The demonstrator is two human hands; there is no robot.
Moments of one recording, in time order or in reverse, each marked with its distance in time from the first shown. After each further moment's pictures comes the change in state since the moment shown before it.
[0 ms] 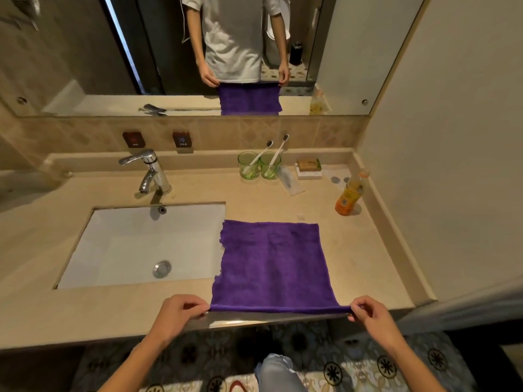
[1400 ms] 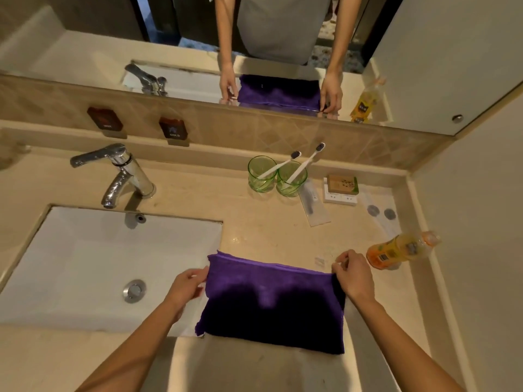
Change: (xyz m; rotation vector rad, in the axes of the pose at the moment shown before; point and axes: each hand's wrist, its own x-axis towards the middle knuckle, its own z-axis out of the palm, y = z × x) left_hand 0.238 0.016 0.015 -0.539 0.123 -0.494; right_hand 0.278 -0.145 0.061 -0.571 0.071 -0.083
